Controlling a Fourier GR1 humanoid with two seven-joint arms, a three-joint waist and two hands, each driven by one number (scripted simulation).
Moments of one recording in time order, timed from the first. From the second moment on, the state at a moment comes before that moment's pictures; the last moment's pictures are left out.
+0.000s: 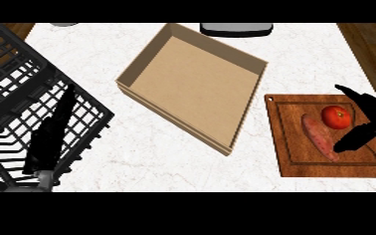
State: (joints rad) left arm 0.00 0.37 -0.11 -1.56 -0.02 0.23 0.09; right arm -0.30 -0.66 0.07 -1.07 0.42 0.28 0.25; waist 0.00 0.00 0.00
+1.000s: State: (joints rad) left arm -0.01 0.29 -0.02 -1.55 -0.11 0.14 0.08; right arm -0.31 -0.57 -0.01 -0.97 0.62 0.23 0.13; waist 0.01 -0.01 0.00
